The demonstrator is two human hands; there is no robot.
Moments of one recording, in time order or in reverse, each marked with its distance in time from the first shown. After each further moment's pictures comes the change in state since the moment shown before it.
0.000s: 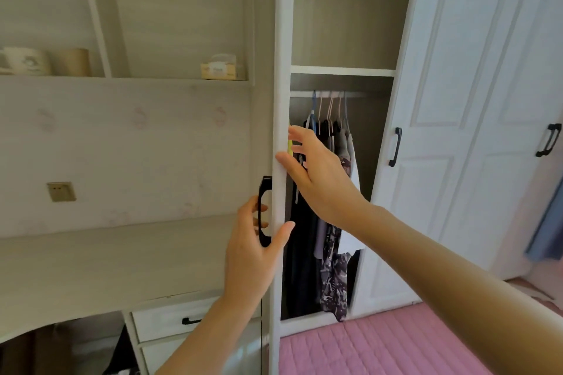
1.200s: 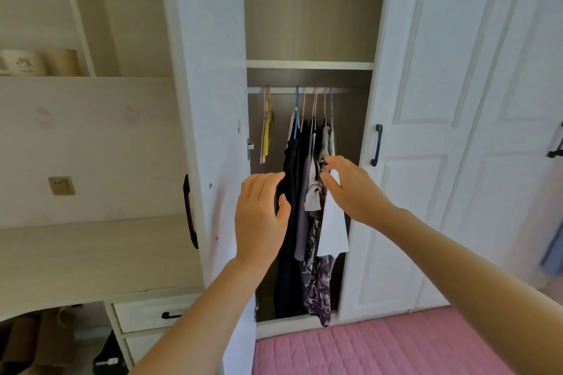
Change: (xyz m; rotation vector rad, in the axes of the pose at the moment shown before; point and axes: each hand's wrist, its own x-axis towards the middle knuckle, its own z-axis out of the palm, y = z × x) left_hand 0.028 0.031 0.133 0.413 0.132 0.329; right_hand -0.023 0.172 -0.086 -0.197 -0.147 0.173
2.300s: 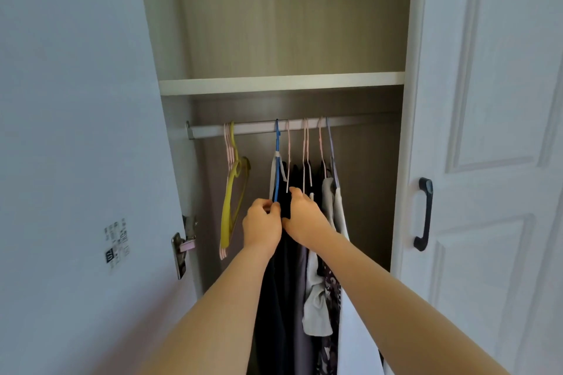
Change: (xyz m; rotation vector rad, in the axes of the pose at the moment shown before) left_hand 0.192 -0.152 0.295 -0.329 -0.323 -0.734; right_hand 0.308 0.139 0.152 0.110 -0.053 0.157
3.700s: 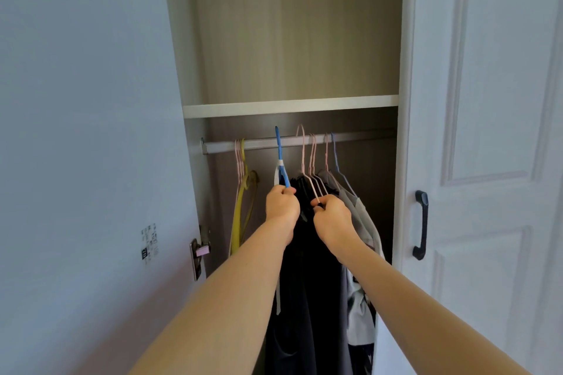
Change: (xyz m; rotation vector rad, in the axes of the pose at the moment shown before) left_hand -0.001 0.065 0.008 -0.253 -0.049 -0.141; right_hand -0.030 -0.011 -0.043 0.423 0.236 0.255
